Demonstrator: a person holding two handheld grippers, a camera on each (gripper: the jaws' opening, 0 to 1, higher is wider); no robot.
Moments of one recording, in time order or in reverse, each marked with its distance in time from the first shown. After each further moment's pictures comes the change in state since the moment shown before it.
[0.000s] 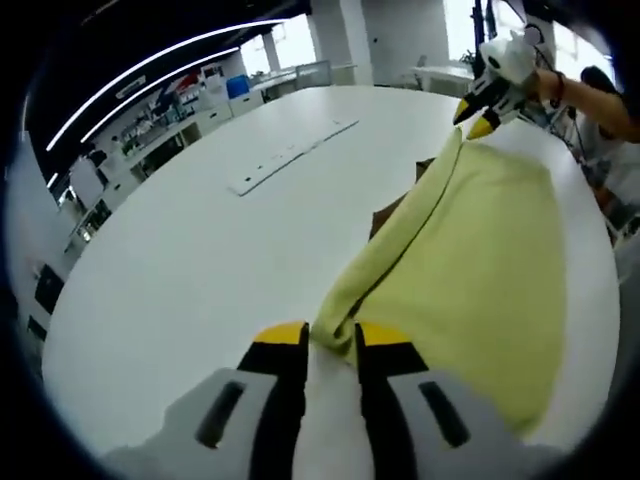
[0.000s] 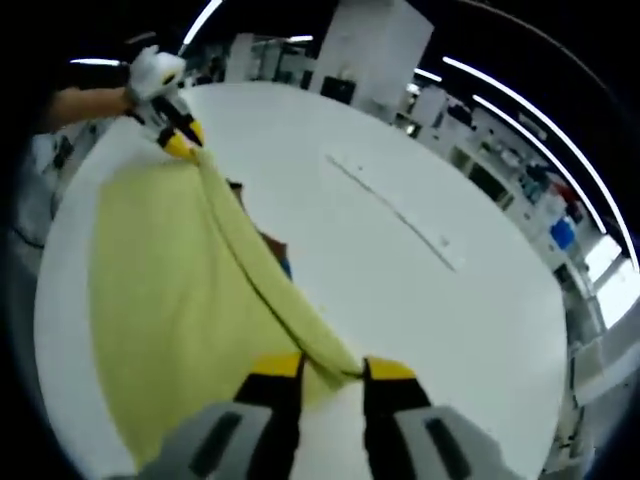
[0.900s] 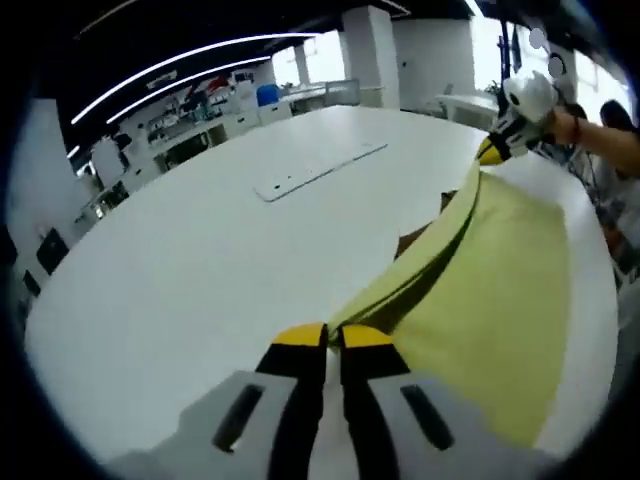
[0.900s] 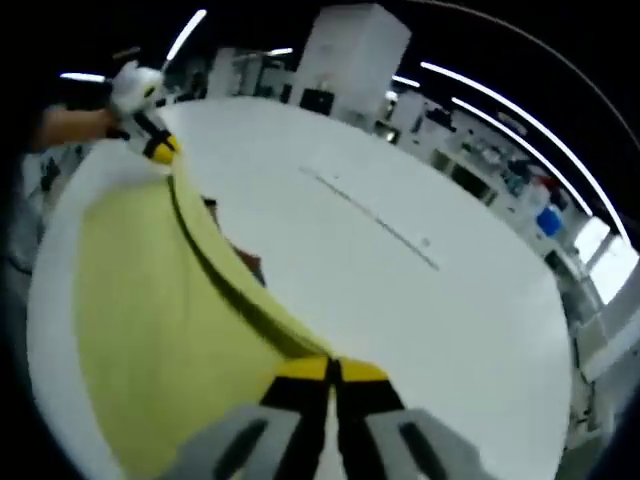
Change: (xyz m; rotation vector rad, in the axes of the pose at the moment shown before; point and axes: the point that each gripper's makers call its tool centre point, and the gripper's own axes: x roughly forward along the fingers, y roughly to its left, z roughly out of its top) left arm 0.000 0.022 0.002 -0.305 -0.088 0.064; right arm 0.014 -0.024 -0.004 0.269 -0.081 -0.043
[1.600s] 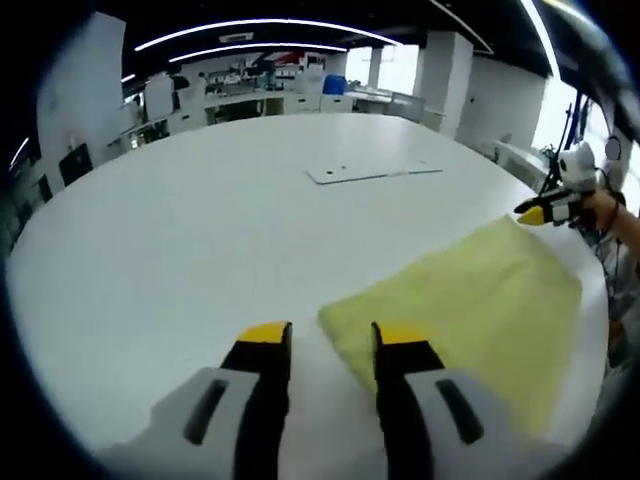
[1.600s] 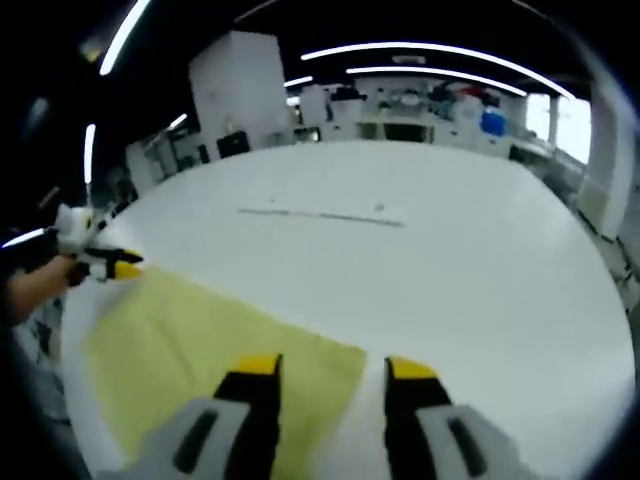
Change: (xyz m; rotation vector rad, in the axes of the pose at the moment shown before) left arm 0.002 0.014 -0.004 -0.193 -0.025 0.096; right arm -0.001 -0.001 -0.002 0.399 -0.040 -0.023
